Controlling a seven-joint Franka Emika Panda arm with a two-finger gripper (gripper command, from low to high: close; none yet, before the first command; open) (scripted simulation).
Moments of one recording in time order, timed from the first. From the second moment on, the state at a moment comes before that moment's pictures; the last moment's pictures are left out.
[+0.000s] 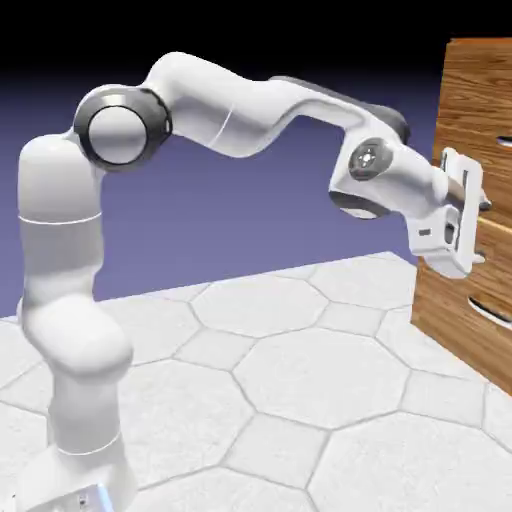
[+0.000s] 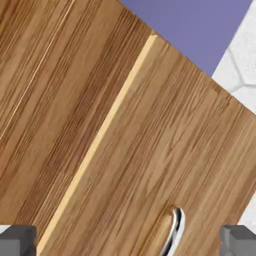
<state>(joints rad) 0.39 0.13 -0.53 -1.91 1.36 2.99 0.58</state>
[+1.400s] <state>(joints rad) 0.59 0.87 -1.00 -1.00 2.25 2.95 0.80</state>
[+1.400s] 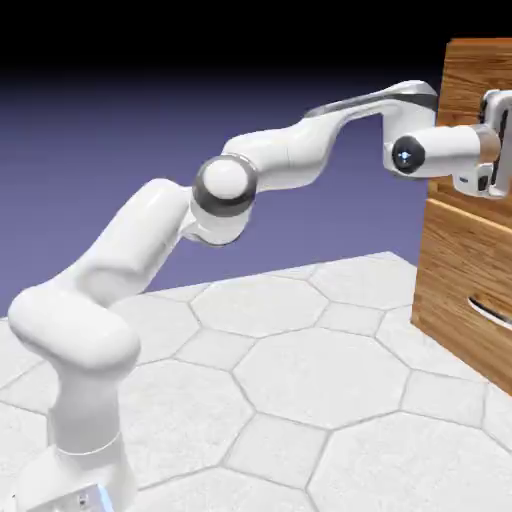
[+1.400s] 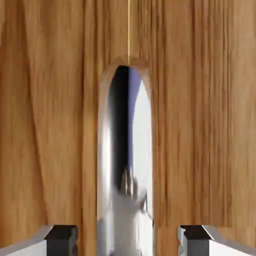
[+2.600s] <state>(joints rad) 1.79 0.46 -1.93 -1.98 2.63 2.79 0.14</state>
